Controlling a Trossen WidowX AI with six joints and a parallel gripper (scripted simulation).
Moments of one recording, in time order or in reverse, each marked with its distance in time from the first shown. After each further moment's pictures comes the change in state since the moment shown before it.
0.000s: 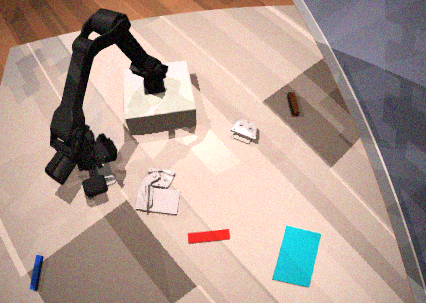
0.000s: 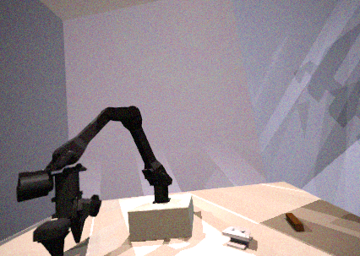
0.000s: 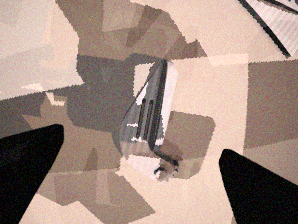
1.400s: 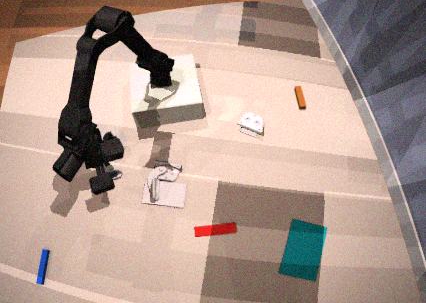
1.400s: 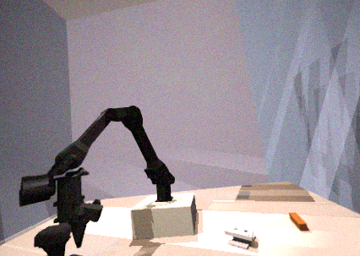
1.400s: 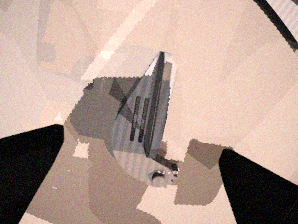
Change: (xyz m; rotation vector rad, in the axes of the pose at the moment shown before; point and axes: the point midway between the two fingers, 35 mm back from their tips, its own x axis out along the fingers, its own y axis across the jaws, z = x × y) arm 0.015 -0.004 -0.005 0.001 0.013 -0.011
